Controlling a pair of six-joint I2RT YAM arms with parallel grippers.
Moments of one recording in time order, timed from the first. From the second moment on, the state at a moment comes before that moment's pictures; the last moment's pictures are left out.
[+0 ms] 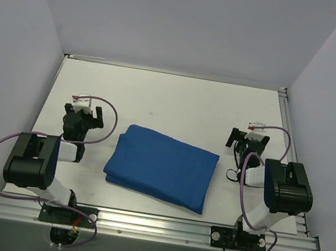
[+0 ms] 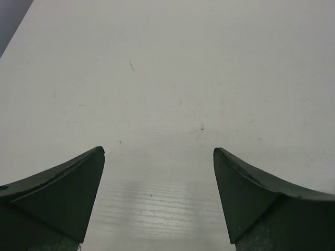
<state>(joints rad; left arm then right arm) 0.02 1.55 0.37 1.00 -0.02 -0.03 0.01 1.65 0.34 1.05 0.15 0.04</state>
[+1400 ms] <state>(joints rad) -0.17 0.50 0.57 -0.33 0.16 -0.80 0.25 0.99 0.79 -0.50 -0.16 0.48</state>
